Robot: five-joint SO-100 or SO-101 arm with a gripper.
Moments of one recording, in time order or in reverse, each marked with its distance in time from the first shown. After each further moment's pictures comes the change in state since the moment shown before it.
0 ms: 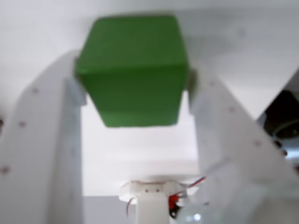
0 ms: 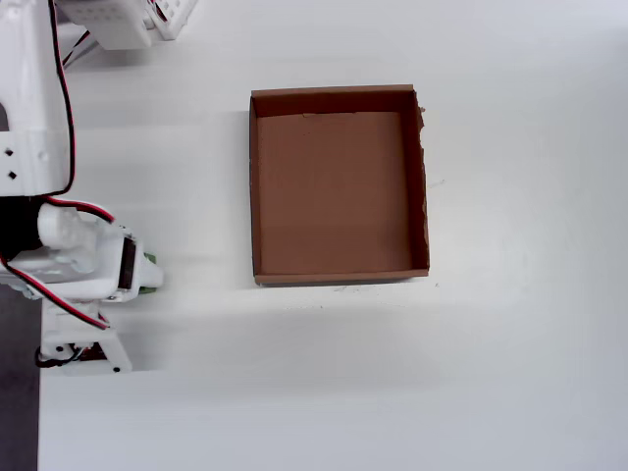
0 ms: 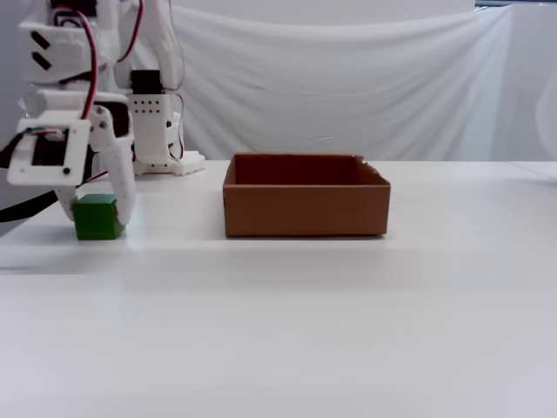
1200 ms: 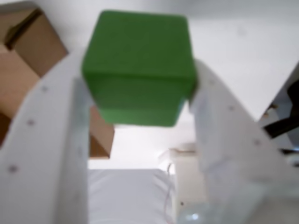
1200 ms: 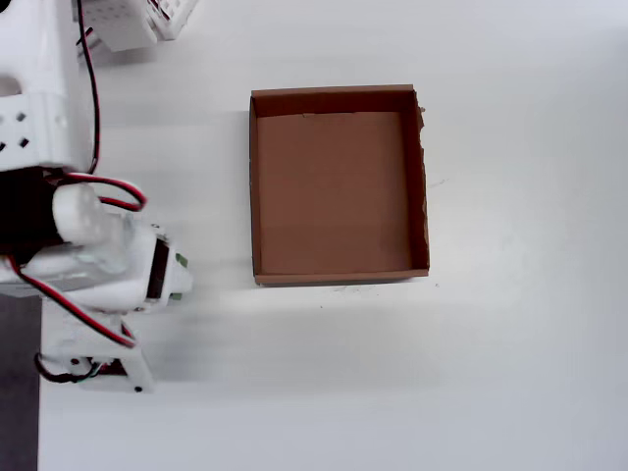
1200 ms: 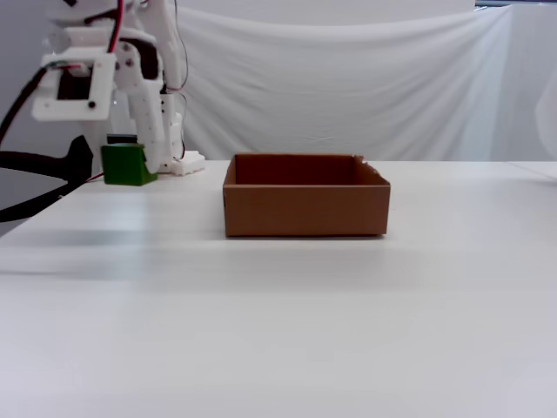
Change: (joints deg) arm -8.8 -0.7 -21.9 22.5 12.9
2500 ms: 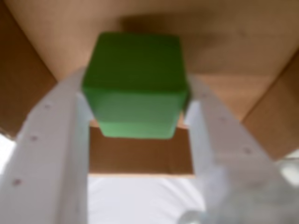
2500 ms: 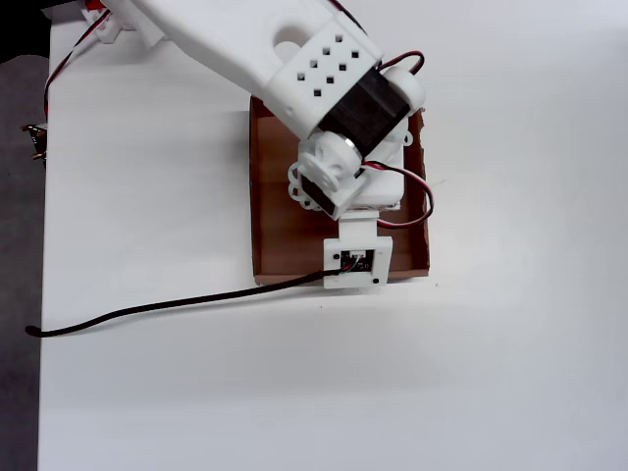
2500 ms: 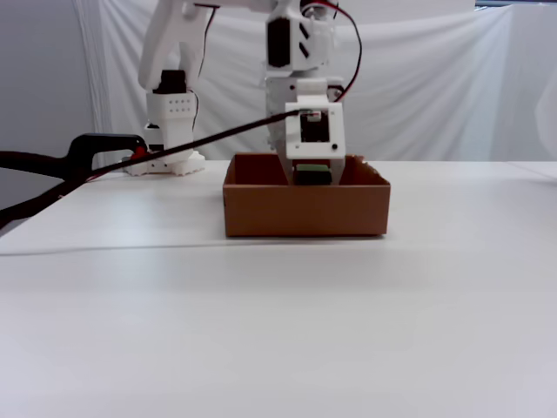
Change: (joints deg) arm -37.0 -13.8 -4.5 -3.5 29.6
